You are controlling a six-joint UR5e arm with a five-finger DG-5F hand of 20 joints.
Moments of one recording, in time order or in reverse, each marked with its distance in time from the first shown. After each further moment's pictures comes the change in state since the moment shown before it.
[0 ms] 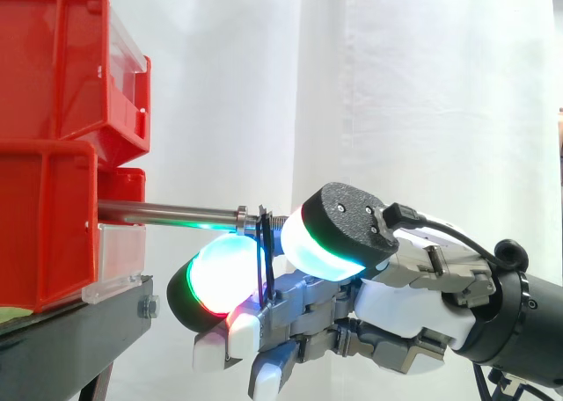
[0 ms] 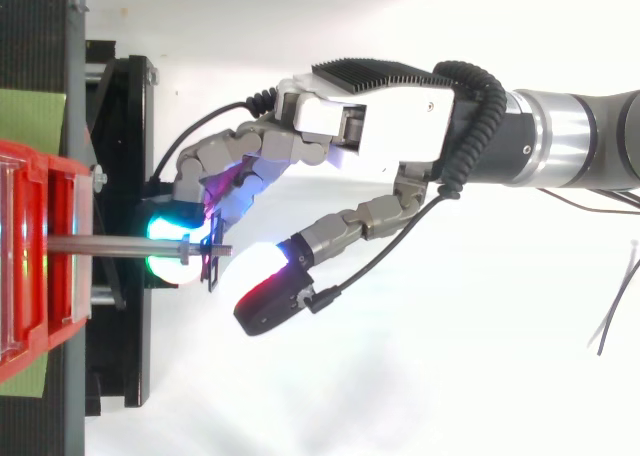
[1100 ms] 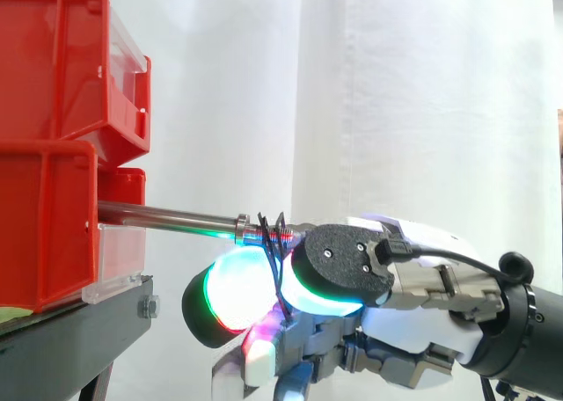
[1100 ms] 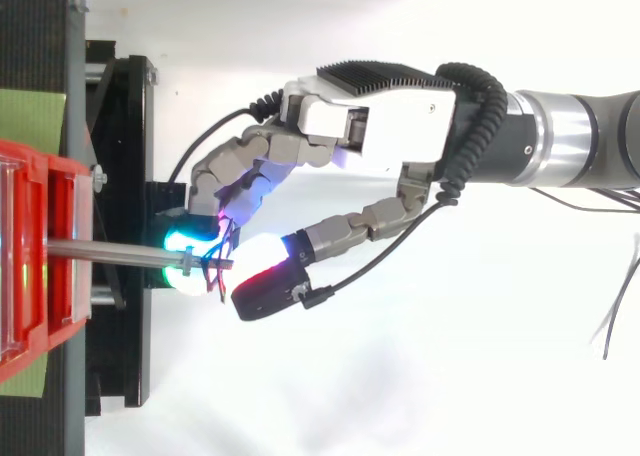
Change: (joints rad) arm -0.002 0.000 -0.019 -0.001 -0.003 -0.004
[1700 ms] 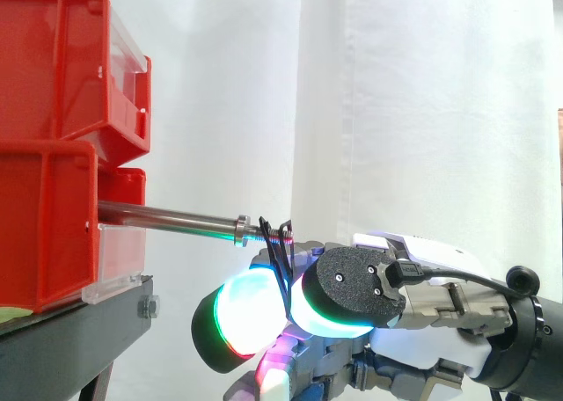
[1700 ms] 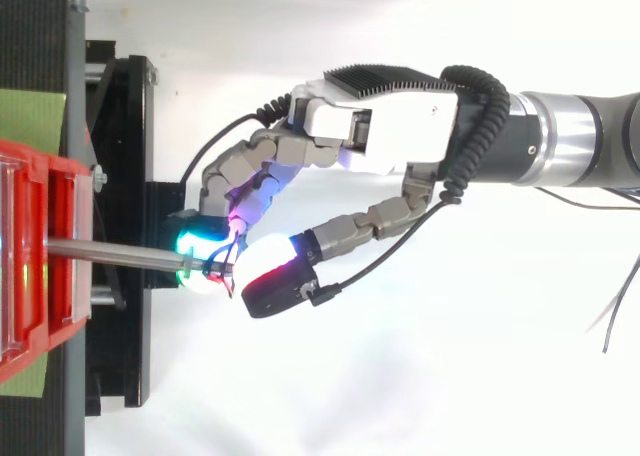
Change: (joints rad) arm -0.001 0.008 -0.017 -0.033 0.000 0.002
